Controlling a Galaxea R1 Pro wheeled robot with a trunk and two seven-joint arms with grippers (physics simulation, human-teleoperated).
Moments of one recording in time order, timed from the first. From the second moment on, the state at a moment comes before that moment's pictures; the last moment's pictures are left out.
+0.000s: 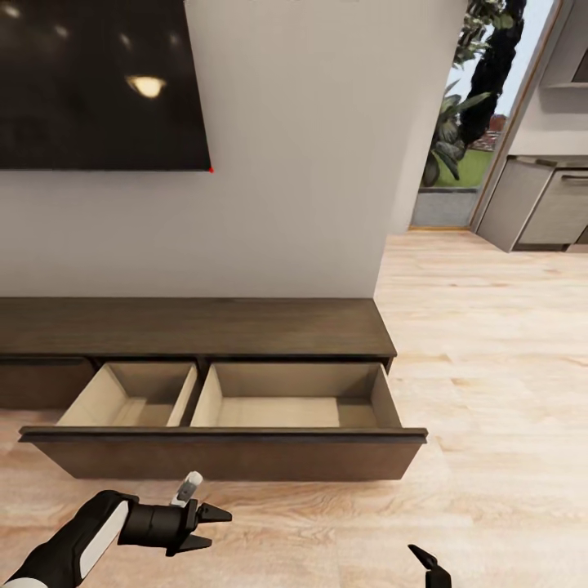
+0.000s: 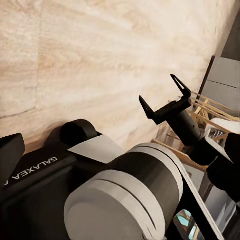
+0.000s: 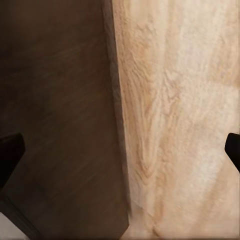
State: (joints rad) left arm -0.45 0.28 -0.20 -0.70 0.50 1.03 -0.93; right arm -0.26 -0.11 -0.30 -0.31 -1.29 0.48 0.41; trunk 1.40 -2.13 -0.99
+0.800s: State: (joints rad) left arm -0.45 0.24 -0.19 -0.68 0.50 0.93 -0.39; right arm -0.26 -0.15 -0.29 -0.31 -0.94 0.40 0.13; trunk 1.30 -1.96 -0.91
